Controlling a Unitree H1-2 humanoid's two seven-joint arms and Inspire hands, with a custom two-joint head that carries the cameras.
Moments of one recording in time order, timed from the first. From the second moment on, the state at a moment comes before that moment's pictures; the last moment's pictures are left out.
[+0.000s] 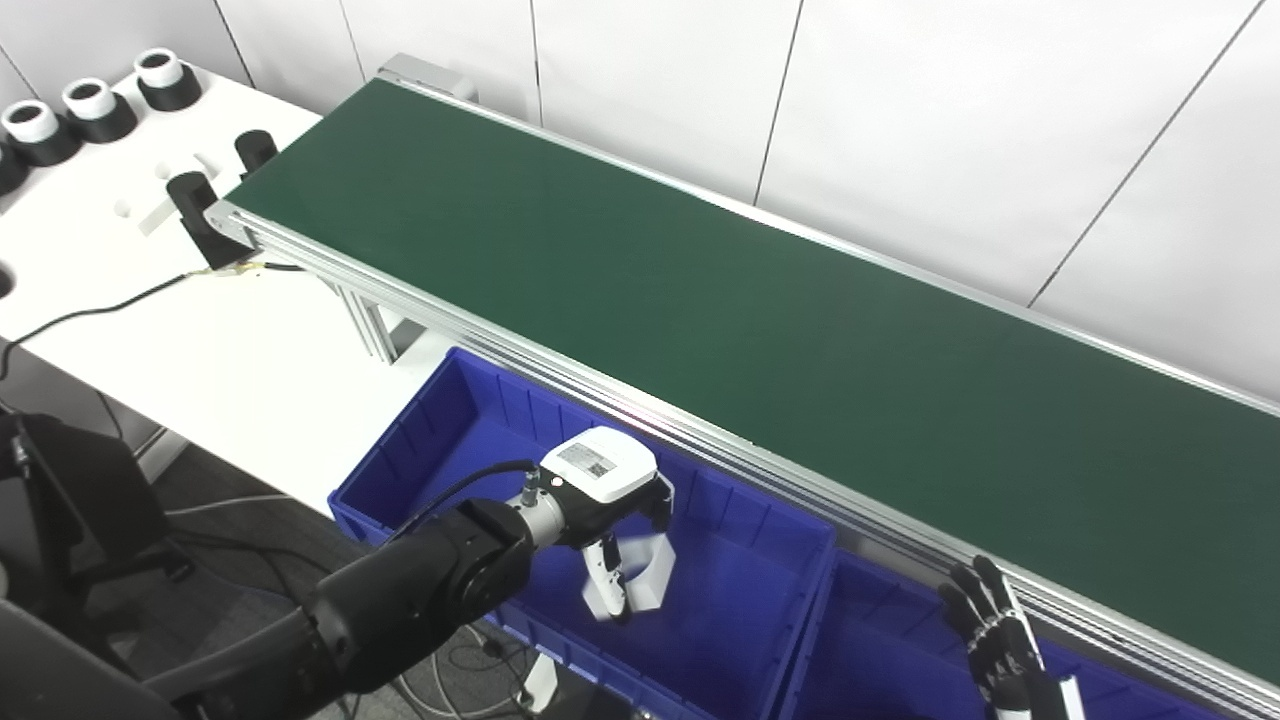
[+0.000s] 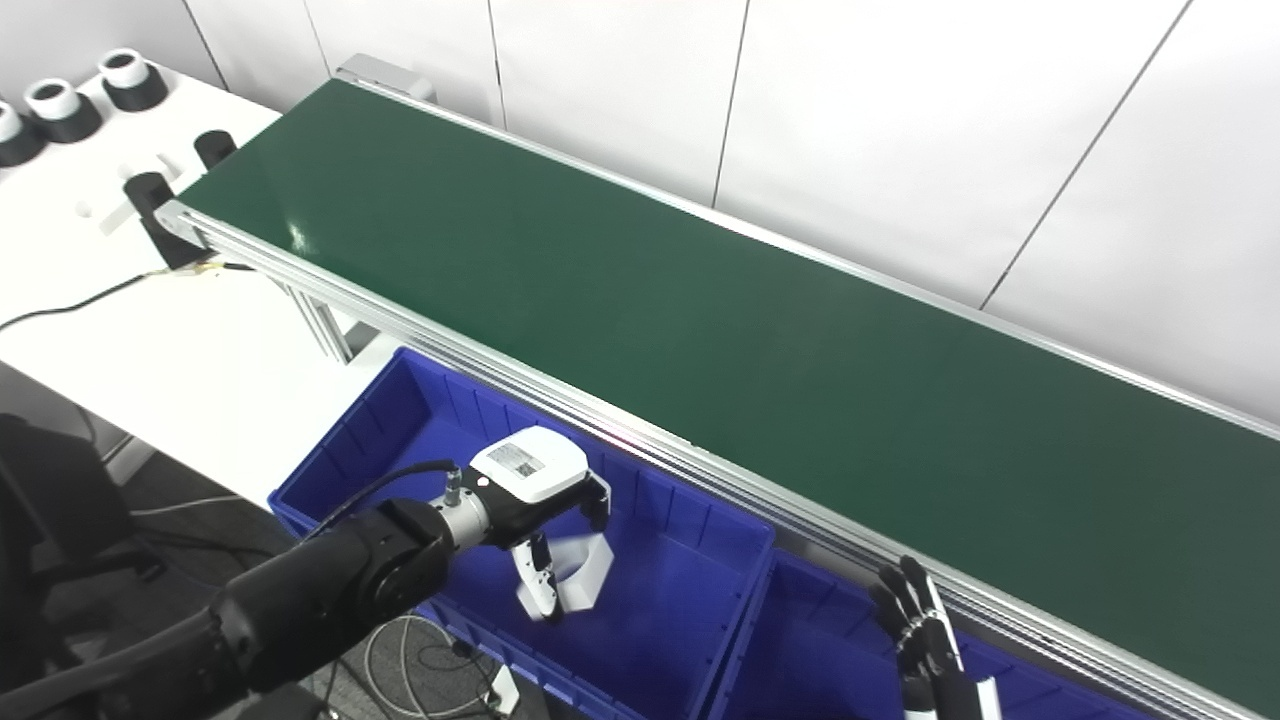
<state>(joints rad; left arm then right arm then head) 0.08 0.43 -0.43 -0.06 0.99 0.13 -0.25 0.14 -0.10 0.08 0.28 0.03 -0.42 0.34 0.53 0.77</state>
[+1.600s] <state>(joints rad) 0.17 0.16 -0.31 0.28 0.36 -0.43 -0.01 0.09 -0.06 0.41 0.46 -0.12 -0.42 -0.05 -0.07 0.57</state>
